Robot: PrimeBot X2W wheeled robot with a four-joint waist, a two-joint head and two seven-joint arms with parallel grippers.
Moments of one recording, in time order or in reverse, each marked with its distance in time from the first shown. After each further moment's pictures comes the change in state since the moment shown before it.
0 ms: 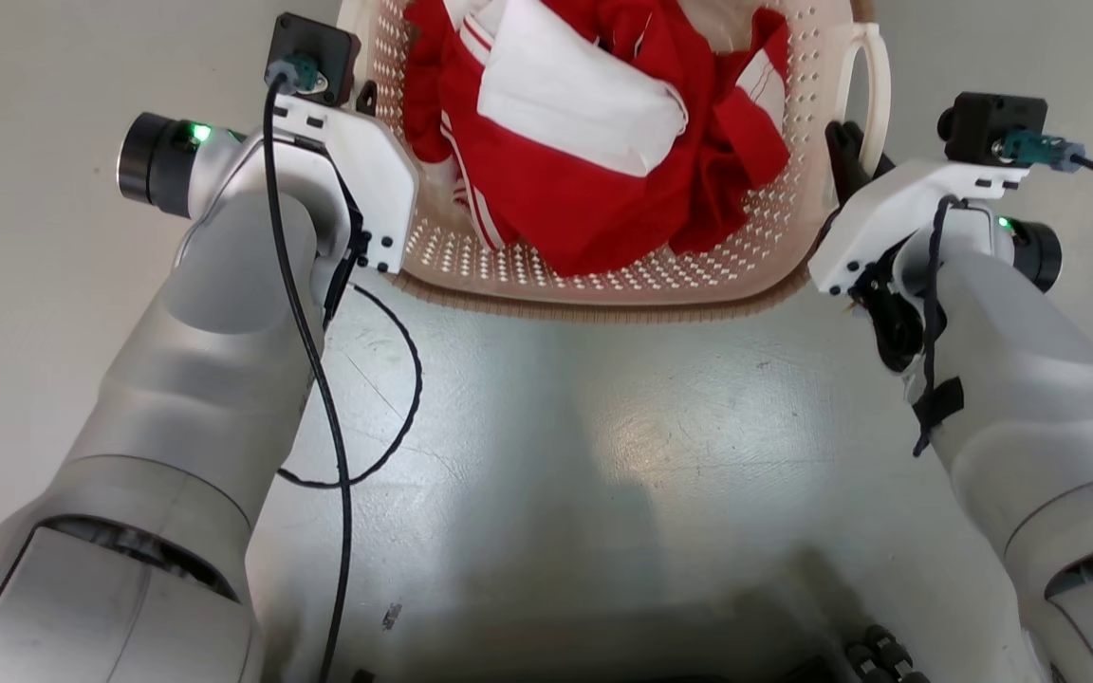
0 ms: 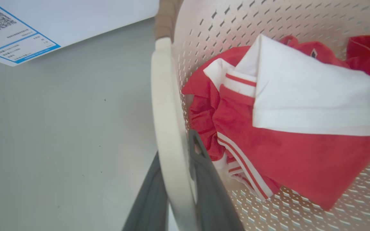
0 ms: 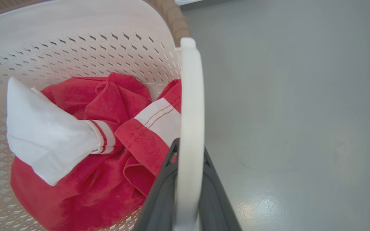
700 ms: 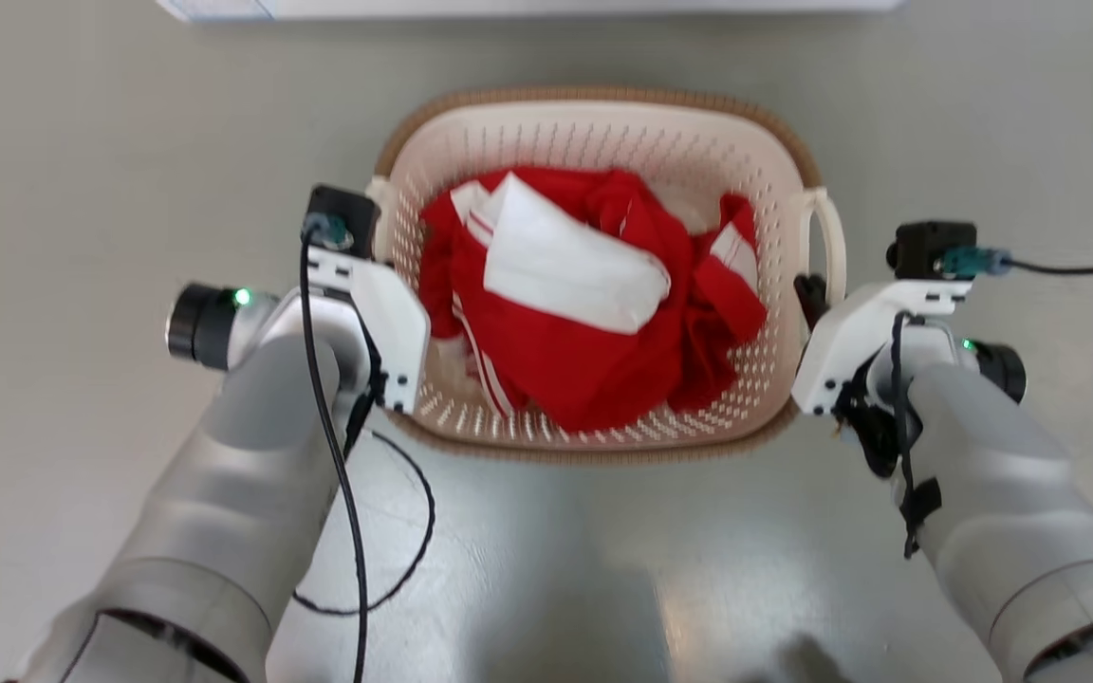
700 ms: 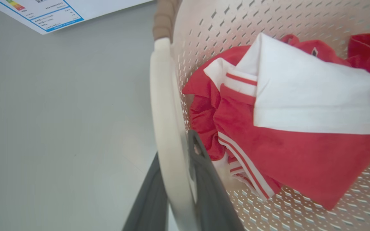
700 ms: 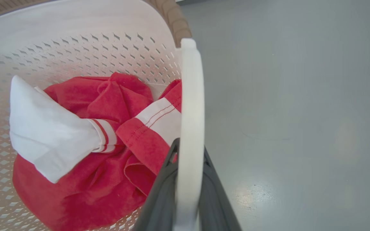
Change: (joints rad) left arm 0.188 -0.004 -0.073 -0.003 -0.117 0.007 0.077; right arm 0.149 0.005 0.051 0.005 0.016 0.000 0.115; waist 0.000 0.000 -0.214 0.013
